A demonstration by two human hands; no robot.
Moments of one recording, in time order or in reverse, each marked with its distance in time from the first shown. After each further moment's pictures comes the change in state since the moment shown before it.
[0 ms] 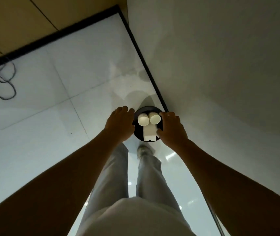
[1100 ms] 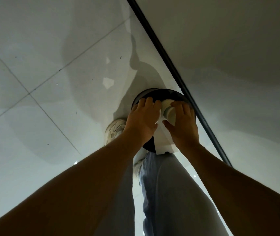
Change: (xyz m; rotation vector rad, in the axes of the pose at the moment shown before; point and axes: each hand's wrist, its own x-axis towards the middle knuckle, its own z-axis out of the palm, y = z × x) left_hand 0.211 -0.036 0.241 0.030 -0.099 0.206; right_hand 0.183 0.098 0.249 0.276 0.263 0.223
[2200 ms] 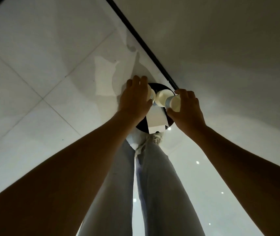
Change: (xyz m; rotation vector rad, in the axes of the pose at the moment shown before) left_hand -0.054 0.038 -0.123 -0.091 0.139 -0.072; right_hand -0.055 -0.054 -0.141 0.090 -0.073 0.140
